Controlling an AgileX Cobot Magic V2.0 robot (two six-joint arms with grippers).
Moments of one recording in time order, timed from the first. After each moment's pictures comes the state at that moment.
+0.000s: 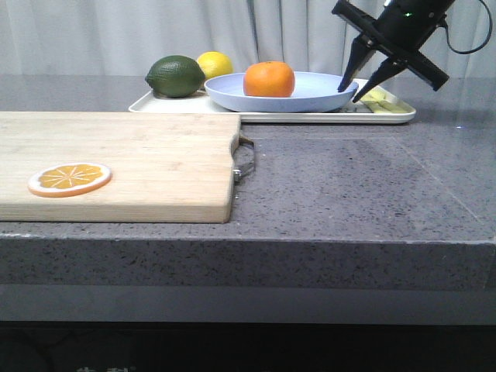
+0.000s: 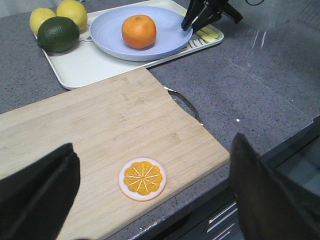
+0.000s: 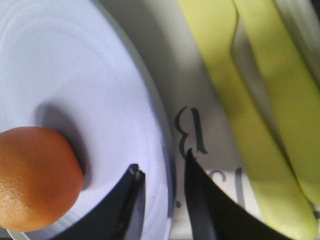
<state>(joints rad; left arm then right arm) -0.59 0.59 -0.75 -0.09 0.63 0.06 0.04 2.25 -2.16 0.50 1.13 0.55</state>
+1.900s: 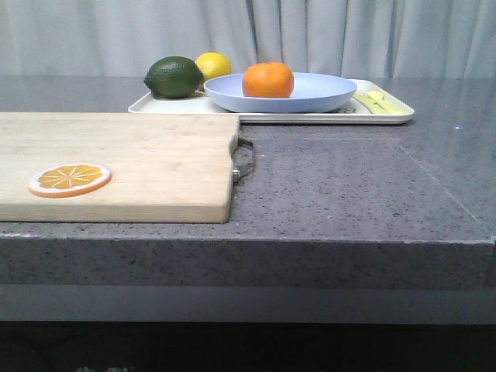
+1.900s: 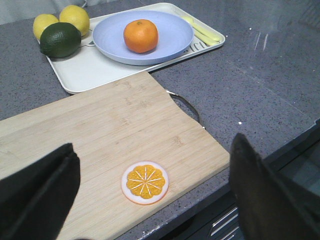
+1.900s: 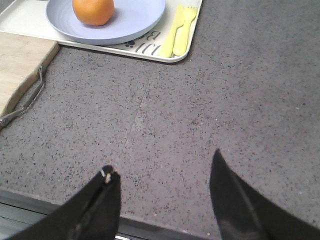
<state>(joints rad) -0.59 0.59 -0.75 -0.07 0.62 0.06 0.13 0.54 -0.73 0.08 0.76 -0.02</state>
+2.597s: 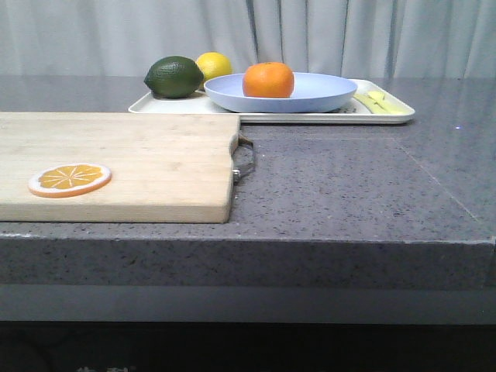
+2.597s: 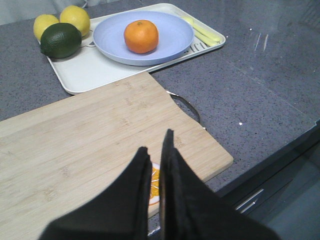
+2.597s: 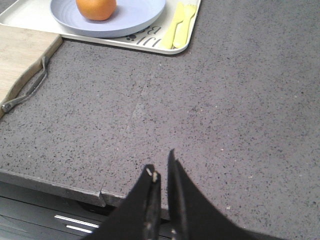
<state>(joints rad) -0.59 0.59 -0.75 -0.07 0.62 0.06 0.13 0.41 -0.65 0.08 0.77 -0.02</state>
